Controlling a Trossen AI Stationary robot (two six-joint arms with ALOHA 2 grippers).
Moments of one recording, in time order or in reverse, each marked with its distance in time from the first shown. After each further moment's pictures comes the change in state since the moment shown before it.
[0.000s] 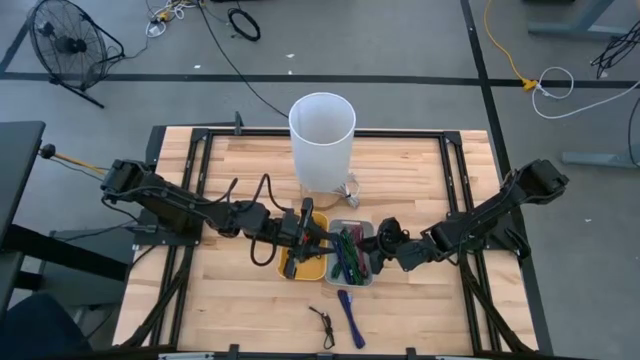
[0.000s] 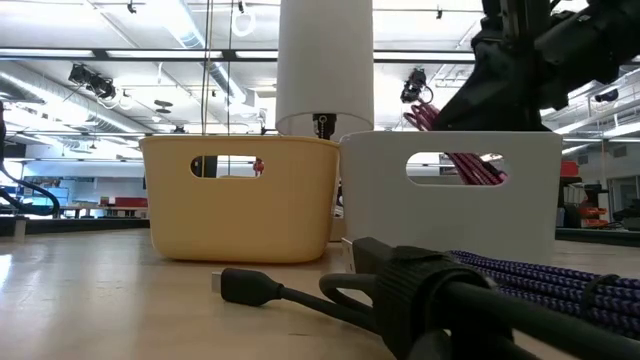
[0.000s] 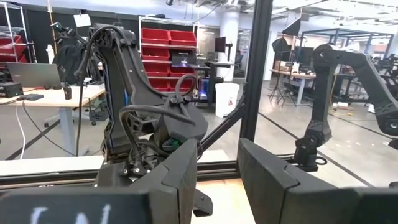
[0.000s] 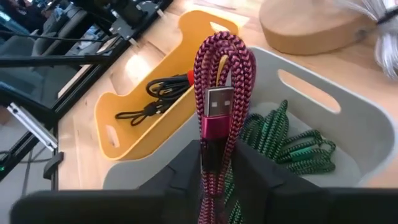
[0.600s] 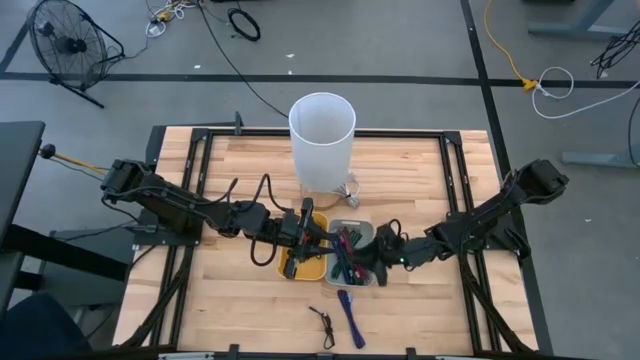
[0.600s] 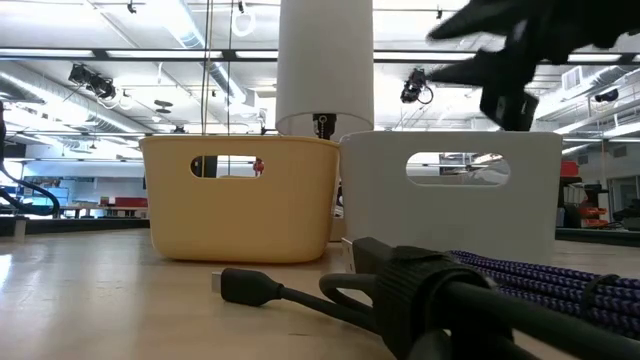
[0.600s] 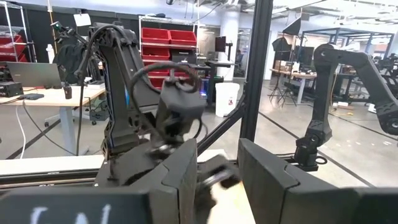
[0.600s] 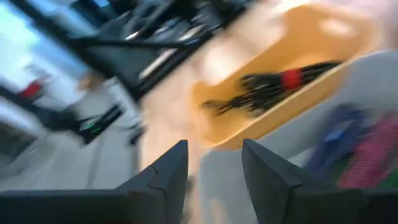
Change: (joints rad) left arm 0.000 0.000 -0.001 -0.001 0.000 0.000; right arm 0.014 -0.001 0.000 0.253 -0.195 -0.195
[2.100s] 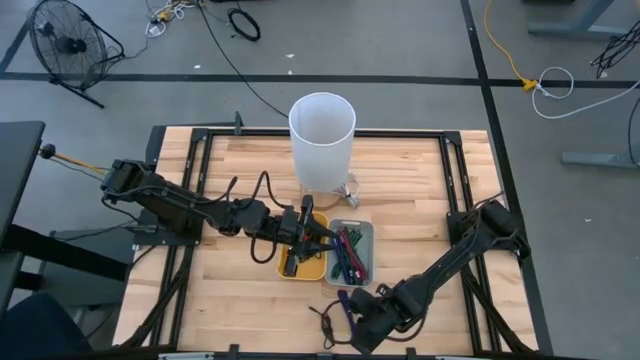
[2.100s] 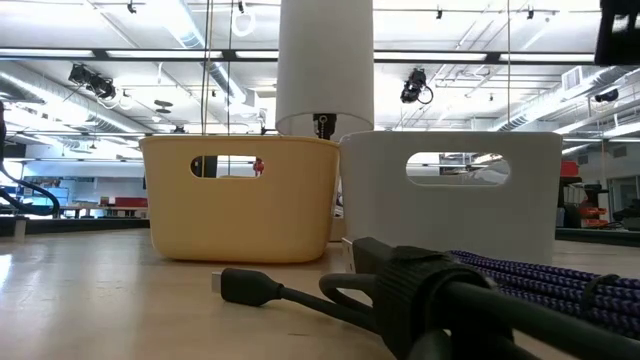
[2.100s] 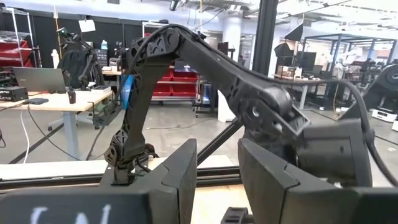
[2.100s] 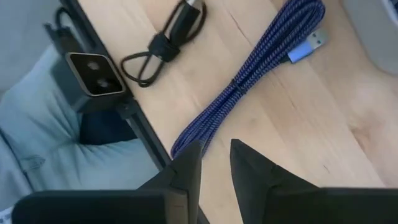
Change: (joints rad) left arm 0.013 -0.002 -0.001 0.022 0.000 -0.001; right arm 0.198 0.566 0.944 -1.195 -0.366 0.421
